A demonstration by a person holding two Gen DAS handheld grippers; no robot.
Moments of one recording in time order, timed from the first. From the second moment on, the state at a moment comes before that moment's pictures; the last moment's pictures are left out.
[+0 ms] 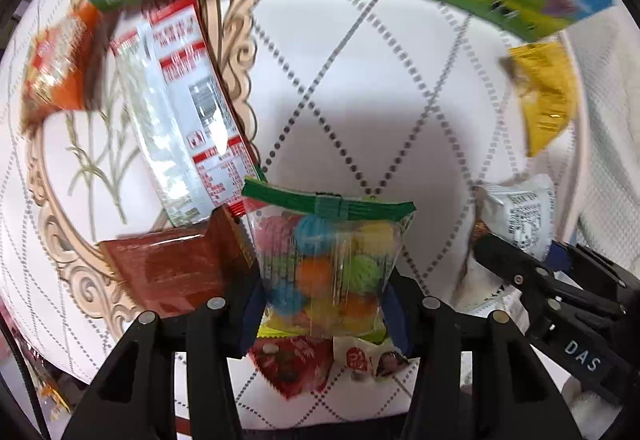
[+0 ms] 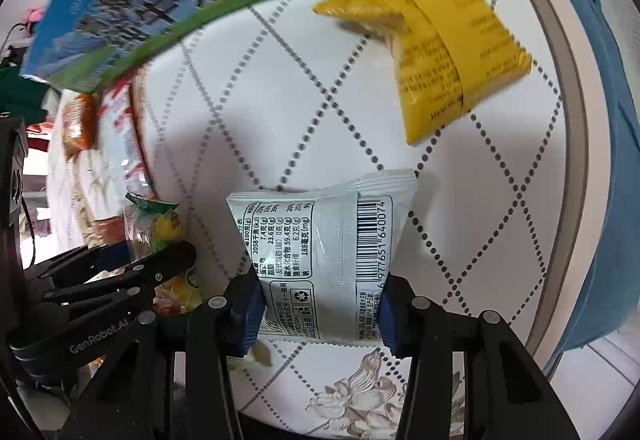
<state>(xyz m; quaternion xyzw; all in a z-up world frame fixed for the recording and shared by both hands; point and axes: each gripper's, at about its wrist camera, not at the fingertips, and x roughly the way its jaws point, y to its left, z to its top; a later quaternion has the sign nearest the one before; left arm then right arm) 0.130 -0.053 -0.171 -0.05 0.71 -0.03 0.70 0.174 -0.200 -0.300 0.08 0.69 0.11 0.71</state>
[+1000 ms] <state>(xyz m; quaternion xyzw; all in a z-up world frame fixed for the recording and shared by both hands) 0.348 -0.031 -0.051 -0.15 0.67 -0.07 0.72 0.386 -0.206 -0.168 0.09 0.62 0.16 0.77</state>
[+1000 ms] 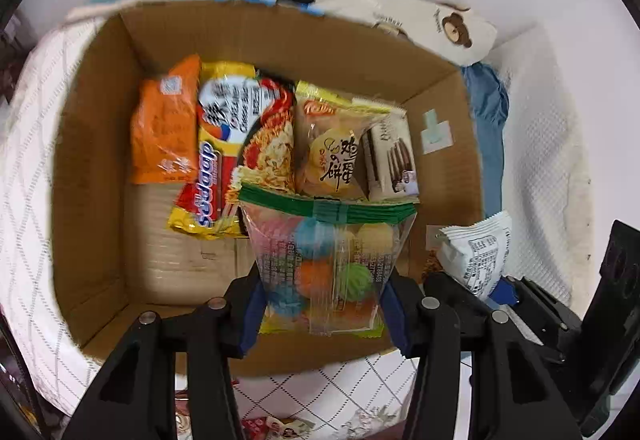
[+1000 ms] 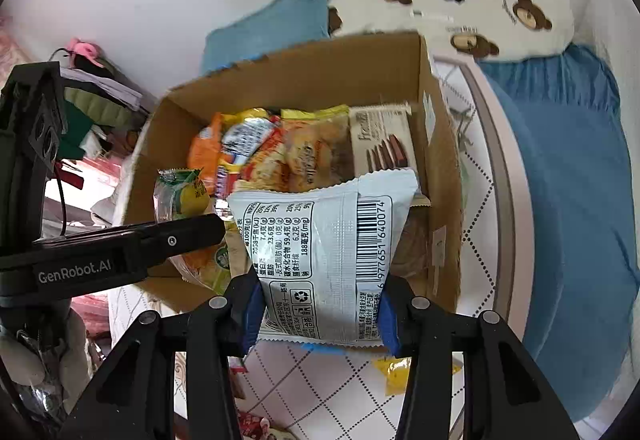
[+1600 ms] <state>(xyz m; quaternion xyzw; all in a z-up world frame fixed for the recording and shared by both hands) 0.352 -0.025 -0.064 -0.11 0.69 -0.02 0.72 0.401 -0.197 -0.196 0.04 0.67 0.12 0.73</state>
